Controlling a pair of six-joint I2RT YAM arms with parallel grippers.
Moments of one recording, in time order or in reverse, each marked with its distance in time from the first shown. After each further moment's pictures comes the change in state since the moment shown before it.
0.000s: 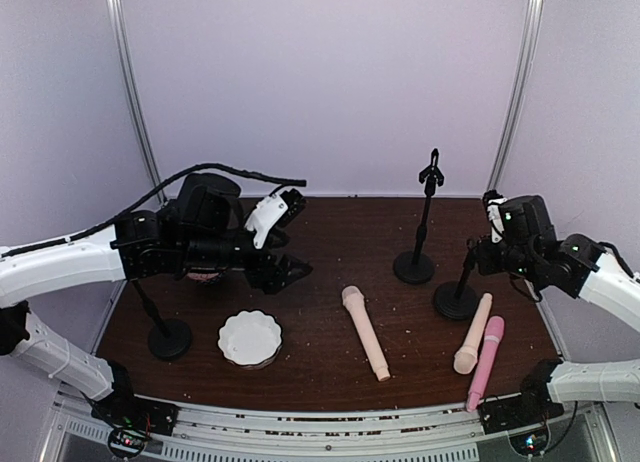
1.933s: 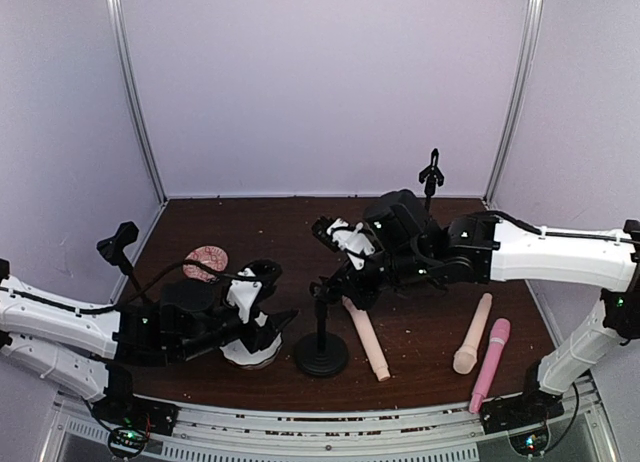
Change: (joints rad) left arm -0.258 -0.179 -0.610 0.658 -0.432 -0.056; right arm 0.522 0.572 0.421 0.148 -0.483 -0.111
